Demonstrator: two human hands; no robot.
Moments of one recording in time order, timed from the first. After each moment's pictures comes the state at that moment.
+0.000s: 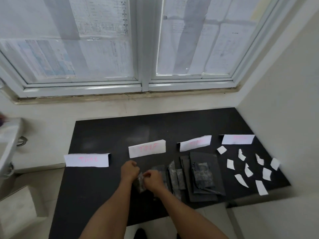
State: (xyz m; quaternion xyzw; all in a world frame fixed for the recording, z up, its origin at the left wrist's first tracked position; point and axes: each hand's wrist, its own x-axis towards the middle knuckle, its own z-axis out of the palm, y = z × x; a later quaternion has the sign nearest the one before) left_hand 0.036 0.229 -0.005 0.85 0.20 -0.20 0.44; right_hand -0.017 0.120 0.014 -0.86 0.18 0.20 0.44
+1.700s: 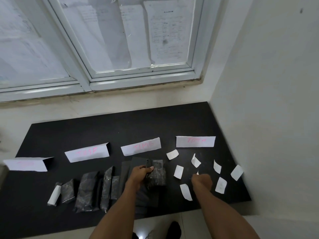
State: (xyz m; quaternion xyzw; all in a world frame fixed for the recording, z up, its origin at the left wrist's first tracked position) left_hand 0.025 -0.168 -0.016 0.66 0.31 -0.30 0.62; right_hand -0.020 -0.398 -0.051 -0.71 0.57 0.12 0.41
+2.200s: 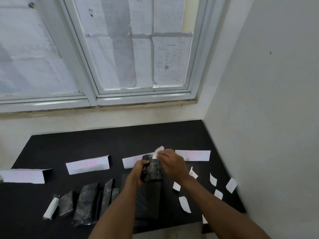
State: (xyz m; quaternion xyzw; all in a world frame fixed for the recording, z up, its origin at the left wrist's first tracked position) left_hand 0.047 -0.163 0.050 0.52 0.29 -0.33 0.74; right_hand 0.030 -0.326 0.065 -0.93 -0.19 -0.20 0.22
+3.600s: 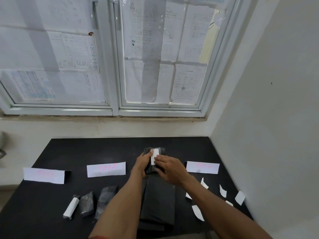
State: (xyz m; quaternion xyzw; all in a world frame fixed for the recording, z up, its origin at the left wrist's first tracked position) left_hand 0.051 -0.068 0.101 0.56 0.21 -0.22 0.77; right_hand 0.010 -0.224 0.109 -0.92 -0.33 -0.18 0.10
